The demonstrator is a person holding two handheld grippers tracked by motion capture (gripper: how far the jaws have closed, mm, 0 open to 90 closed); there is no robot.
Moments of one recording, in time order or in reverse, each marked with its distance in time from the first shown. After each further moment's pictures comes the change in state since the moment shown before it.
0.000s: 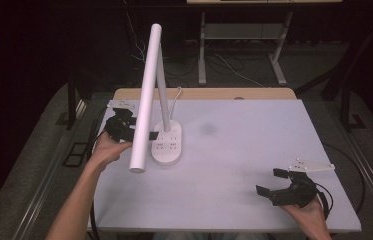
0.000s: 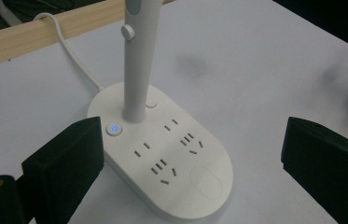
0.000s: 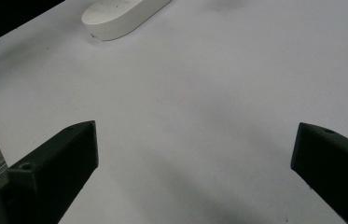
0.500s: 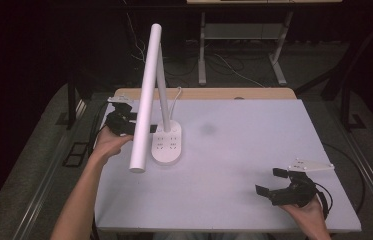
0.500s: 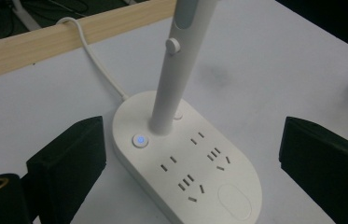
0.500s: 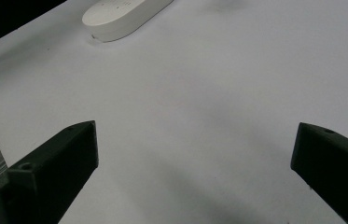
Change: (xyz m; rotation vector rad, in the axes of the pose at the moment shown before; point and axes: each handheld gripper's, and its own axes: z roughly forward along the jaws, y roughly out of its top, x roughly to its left) left arm 0.021 0.005 0.010 -0.022 0.036 -0.037; right arm 0.001 0.001 0.001 -0.002 -0.001 0.003
